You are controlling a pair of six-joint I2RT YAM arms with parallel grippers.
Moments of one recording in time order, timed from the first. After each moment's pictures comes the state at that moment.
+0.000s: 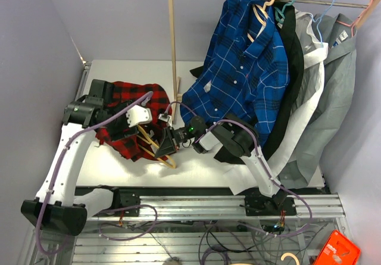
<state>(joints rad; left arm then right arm) -0.21 1.09 1.31 -1.26 0.25 1.05 0.82 2.39 1.15 1.52 -1.19 1.33</state>
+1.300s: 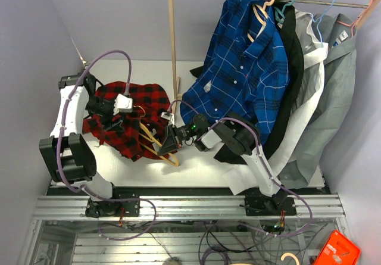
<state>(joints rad) 0.16 1.58 1.45 -1.48 0.74 1.75 0.79 2.39 1.15 1.52 -1.24 1.33</state>
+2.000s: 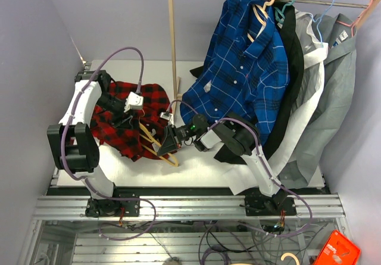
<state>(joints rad) 0.05 1.69 1.50 -1.48 0.74 1.64 0.79 2.39 1.16 1.52 -1.24 1.35</state>
